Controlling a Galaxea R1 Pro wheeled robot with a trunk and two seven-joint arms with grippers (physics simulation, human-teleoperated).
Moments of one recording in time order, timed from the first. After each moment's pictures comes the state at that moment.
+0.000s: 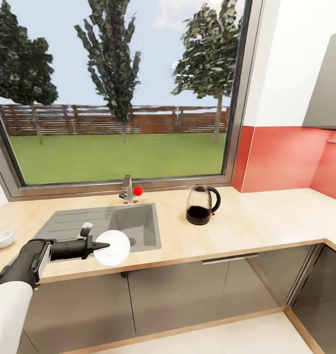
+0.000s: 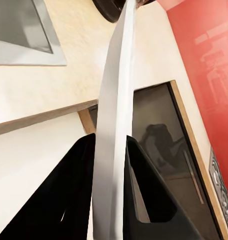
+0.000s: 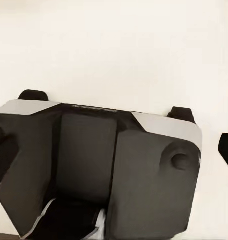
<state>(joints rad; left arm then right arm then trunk) -0.78 0.25 0.34 -0.70 -0.18 1.00 -1.31 -0.40 0.07 0.41 -0.11 -0.39 0.37 0.10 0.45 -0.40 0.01</state>
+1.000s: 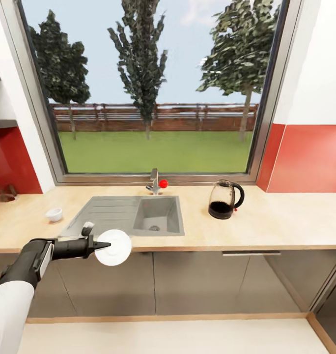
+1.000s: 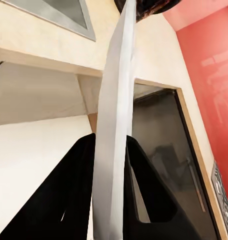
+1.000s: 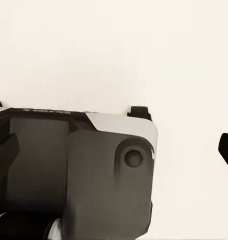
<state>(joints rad) -0.78 0.25 0.34 -0.70 -0.18 1.00 -1.31 -0.36 -0.01 0.41 -0.02 -0.38 0.18 0.10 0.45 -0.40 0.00</state>
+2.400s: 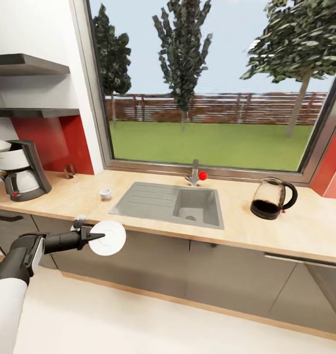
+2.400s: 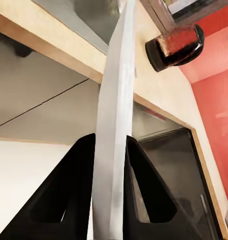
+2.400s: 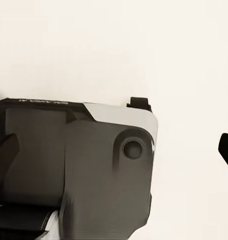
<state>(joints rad) -0.79 0.27 0.37 -0.77 -0.14 1.00 -1.31 -0.36 -0.01 0.41 -0.02 -0.38 0.16 0.10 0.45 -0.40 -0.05</state>
